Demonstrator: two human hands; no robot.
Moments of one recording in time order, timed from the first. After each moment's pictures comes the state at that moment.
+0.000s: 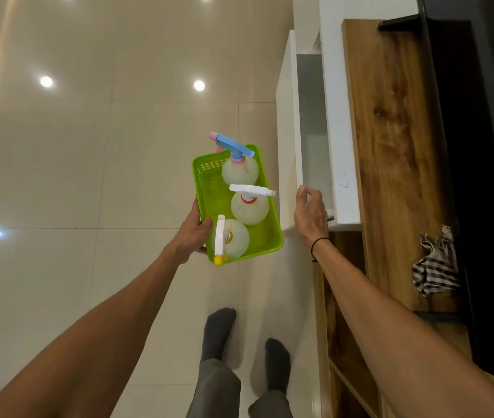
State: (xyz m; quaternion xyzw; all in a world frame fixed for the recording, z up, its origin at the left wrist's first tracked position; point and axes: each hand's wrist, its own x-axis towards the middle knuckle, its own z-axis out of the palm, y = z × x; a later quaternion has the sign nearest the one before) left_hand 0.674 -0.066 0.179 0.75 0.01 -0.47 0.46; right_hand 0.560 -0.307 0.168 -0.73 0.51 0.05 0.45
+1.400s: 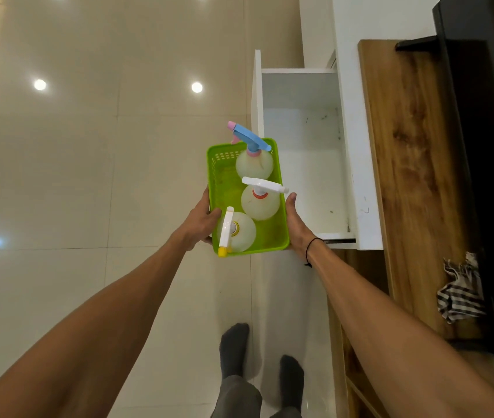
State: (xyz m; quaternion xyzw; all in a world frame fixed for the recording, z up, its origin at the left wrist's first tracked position) left_hand 0.786 -0.077 0.174 0.76 -0.05 -0.49 0.43; right_hand 0.651 -0.278 0.153 -0.48 0.48 0.22 0.70
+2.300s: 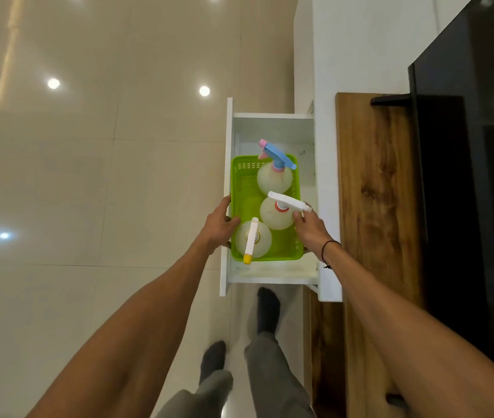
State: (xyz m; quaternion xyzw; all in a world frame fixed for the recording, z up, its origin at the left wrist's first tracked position) left_hand 0.818 -0.242 0.217 0.78 0.00 -0.47 0.42; right_hand 0.697 -0.446 0.220 -0.74 0.42 0.18 0.49
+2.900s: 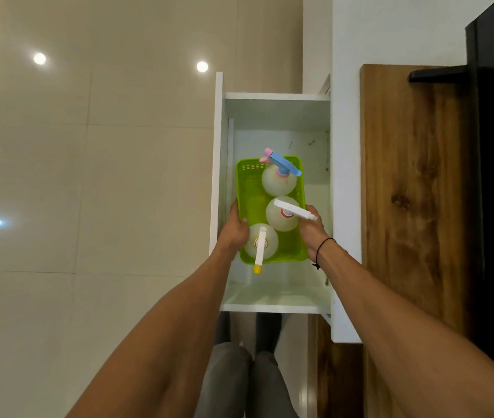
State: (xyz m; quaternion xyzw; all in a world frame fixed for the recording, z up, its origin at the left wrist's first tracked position) left_hand 0.824 -0.311 0.064 0.79 0.05 -0.45 0.41; right_hand 0.737 -0.477 0.066 -0.57 0.54 0.14 0.60
